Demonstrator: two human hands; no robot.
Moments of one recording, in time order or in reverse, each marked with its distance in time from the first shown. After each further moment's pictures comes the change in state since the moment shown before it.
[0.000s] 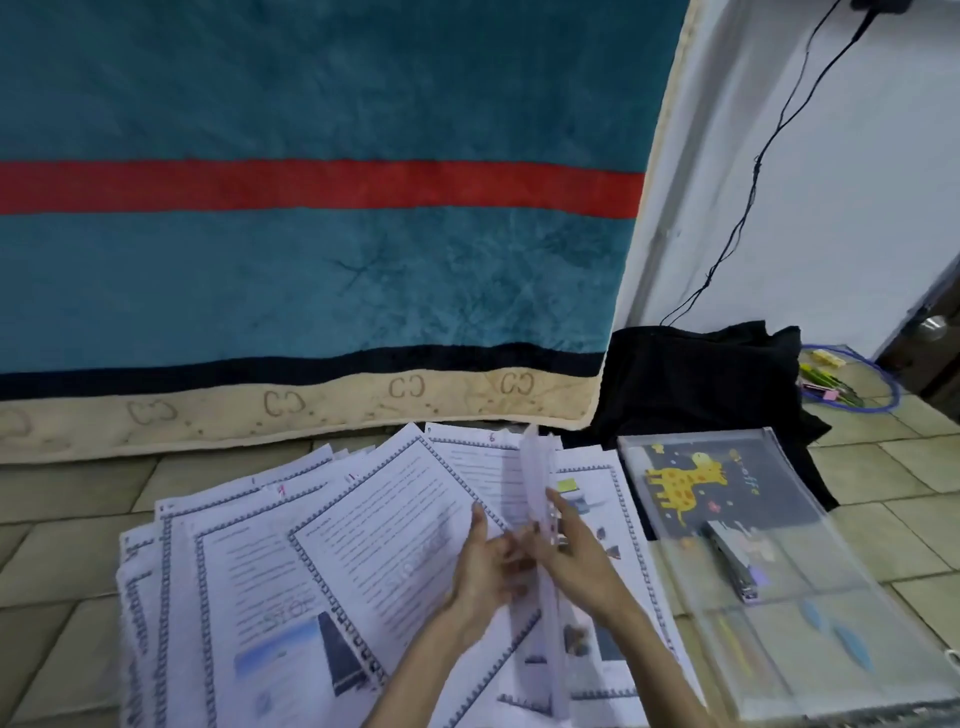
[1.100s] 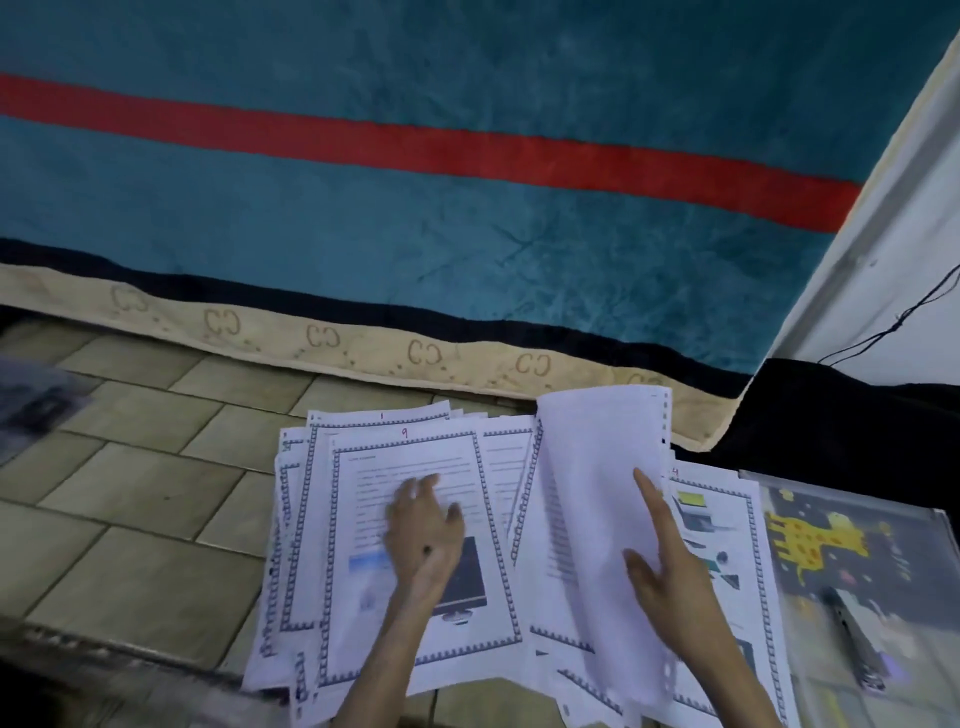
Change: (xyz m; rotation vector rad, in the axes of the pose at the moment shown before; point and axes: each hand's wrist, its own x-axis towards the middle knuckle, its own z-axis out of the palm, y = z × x) left_hand -0.039 -0.022 -0.117 0.577 0.871 0.121; right_hand -0.028 -0.021 0.005 -0.369 -0.010 -0.443
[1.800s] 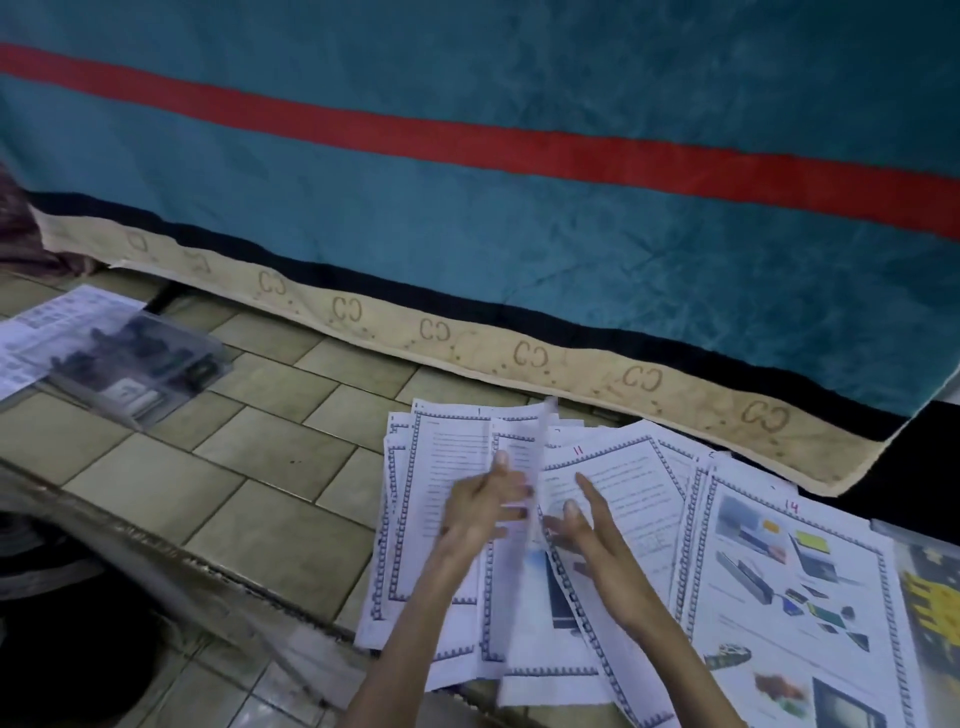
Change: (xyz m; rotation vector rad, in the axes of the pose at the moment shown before) left_hand -0.007 -0.013 -0.073 -0.679 -0.198 -0.085; right_hand 0.028 -0.091 0.098 0.517 -0.421 0.204
